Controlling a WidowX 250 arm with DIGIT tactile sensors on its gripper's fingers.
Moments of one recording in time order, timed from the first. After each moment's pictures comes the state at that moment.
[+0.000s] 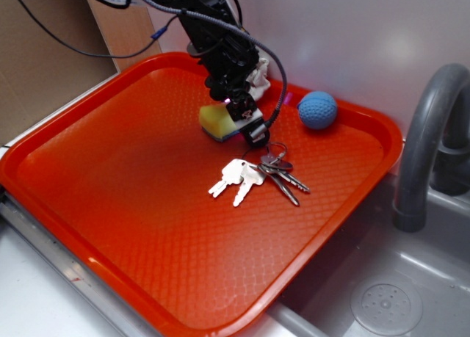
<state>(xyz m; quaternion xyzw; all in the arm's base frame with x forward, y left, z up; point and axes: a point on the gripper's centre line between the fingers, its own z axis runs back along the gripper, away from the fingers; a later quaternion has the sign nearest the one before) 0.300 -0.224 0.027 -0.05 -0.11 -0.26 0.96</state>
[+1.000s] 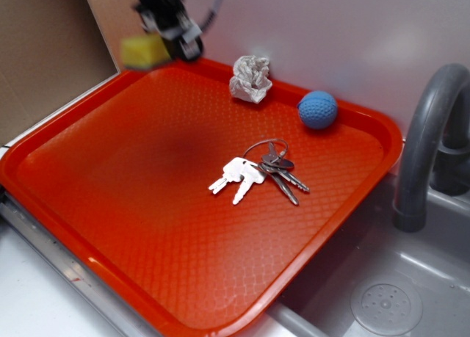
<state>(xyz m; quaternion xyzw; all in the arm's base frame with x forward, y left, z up) 0.256 -0.172 0.173 -0.10 -0.06 -0.11 0.99</state>
